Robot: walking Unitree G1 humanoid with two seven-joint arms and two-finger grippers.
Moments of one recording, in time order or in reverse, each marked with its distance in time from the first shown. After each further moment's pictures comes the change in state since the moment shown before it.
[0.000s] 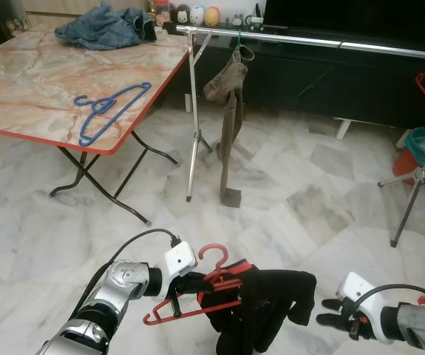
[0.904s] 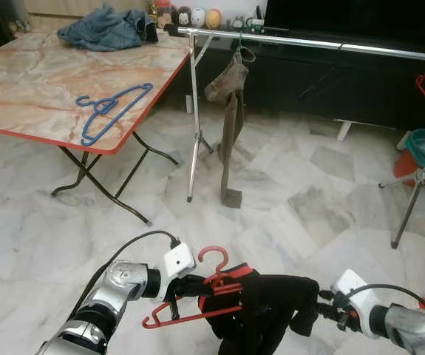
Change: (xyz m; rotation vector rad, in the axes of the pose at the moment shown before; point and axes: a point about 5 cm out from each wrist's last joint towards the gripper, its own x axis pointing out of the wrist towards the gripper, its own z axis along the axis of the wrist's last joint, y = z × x) left arm -0.004 0.000 0.000 -0.013 0.003 -0.039; right arm 0.027 0.002 -0.001 0.047 -0.077 -0.095
